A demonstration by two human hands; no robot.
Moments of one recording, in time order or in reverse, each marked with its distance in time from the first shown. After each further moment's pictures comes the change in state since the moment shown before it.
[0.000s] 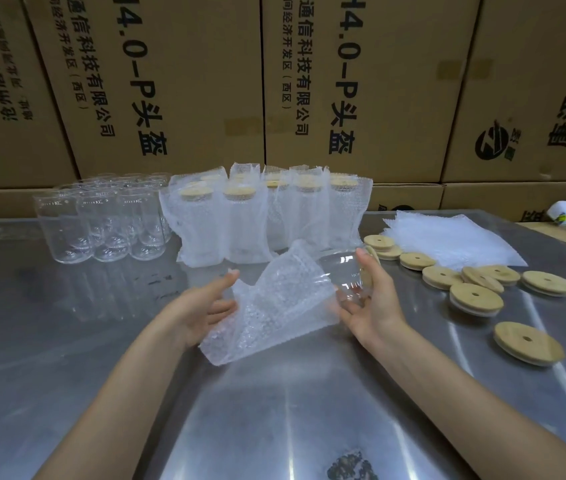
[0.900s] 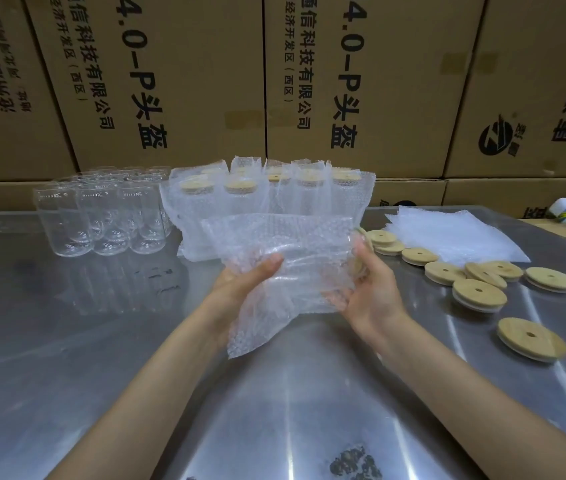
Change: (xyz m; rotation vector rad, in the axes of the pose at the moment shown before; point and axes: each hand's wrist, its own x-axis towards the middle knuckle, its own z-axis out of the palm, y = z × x) left_hand -0.019 -0.007 0.036 -0.137 -0.257 0.435; right_hand -0.007 -0.002 0.007 -0.077 -0.266 -0.061
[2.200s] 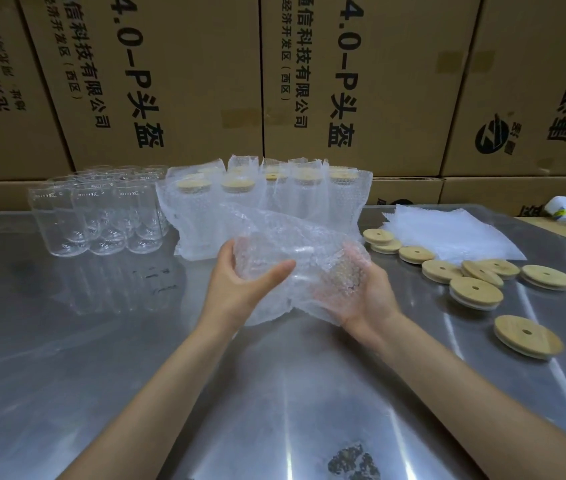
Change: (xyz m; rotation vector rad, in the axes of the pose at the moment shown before) left_hand -0.002 -0.004 0.011 0.313 0.263 0.232; right_hand 0.006 0.007 -0.007 0.006 -0.112 0.023
